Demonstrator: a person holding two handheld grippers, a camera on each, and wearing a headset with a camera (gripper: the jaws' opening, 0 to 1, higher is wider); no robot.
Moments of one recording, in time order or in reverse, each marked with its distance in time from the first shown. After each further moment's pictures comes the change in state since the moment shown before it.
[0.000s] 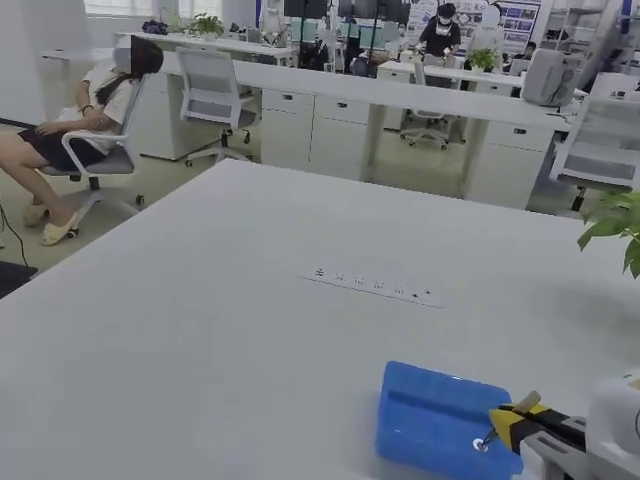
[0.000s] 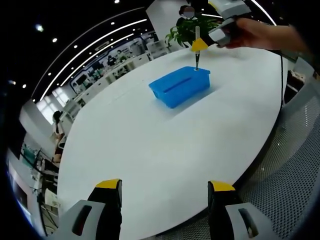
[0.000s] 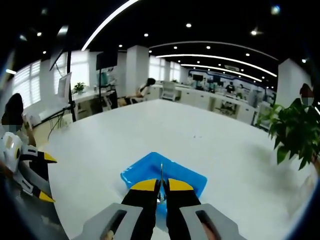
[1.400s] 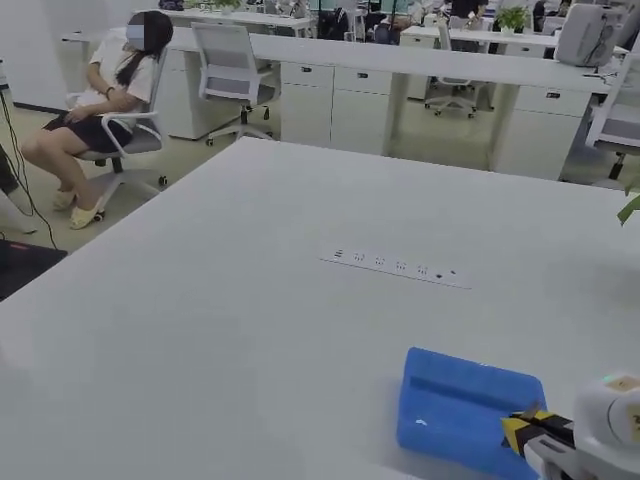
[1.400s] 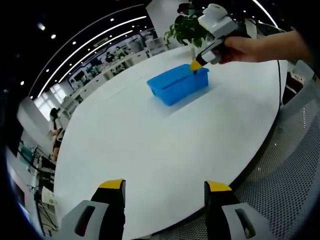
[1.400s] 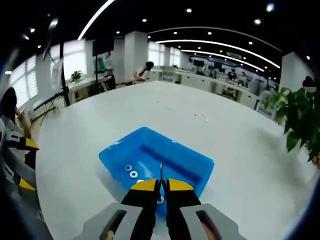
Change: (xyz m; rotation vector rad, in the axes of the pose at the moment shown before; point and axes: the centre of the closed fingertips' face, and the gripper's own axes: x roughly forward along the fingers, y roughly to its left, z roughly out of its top) left arm -0.001 -0.003 0.000 -0.024 0.015 -0.032; right arm 0.047 -0.014 -0.056 0.010 0.138 0.008
